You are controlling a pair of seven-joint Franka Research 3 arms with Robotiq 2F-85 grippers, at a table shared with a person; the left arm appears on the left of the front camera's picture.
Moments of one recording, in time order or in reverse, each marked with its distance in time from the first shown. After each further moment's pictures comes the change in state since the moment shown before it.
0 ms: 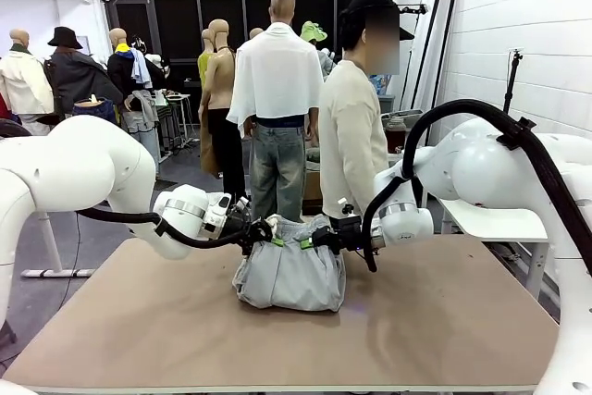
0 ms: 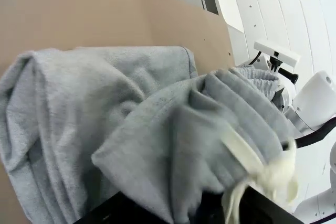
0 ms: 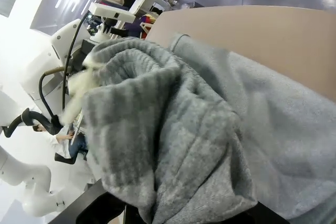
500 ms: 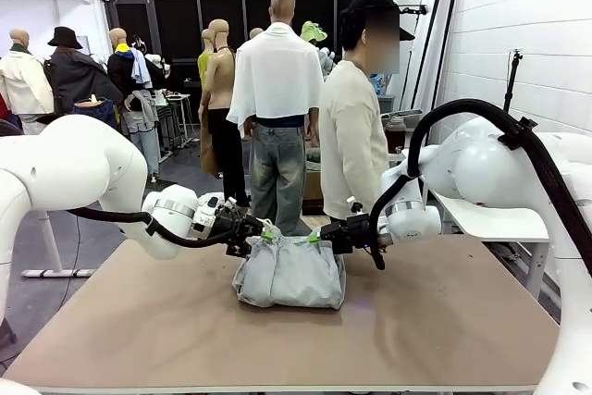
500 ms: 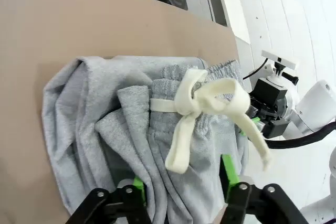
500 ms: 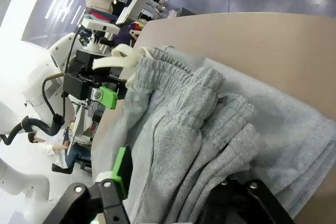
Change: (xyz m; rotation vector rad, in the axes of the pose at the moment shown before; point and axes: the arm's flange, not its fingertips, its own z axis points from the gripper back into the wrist) left arm 0.004 0.017 0.028 0.027 -0.043 0.028; right arm 0.010 -0.007 0.022 -0.049 -0.030 -0.034
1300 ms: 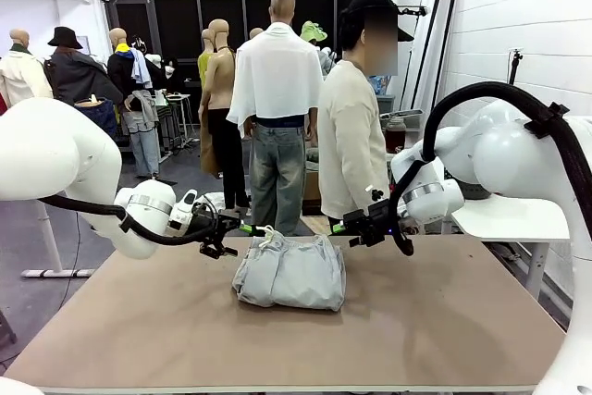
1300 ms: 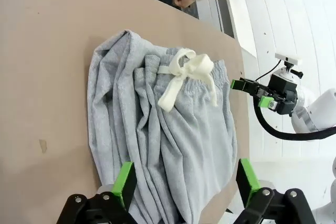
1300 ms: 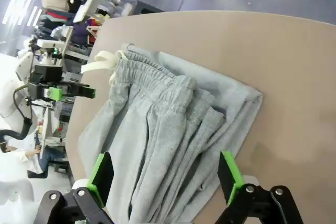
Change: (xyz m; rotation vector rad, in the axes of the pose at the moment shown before) left arm -0.033 -0.011 0.062 0.053 -0.074 0.041; right arm 0.022 0.018 0.072 -0.229 0.055 -0.031
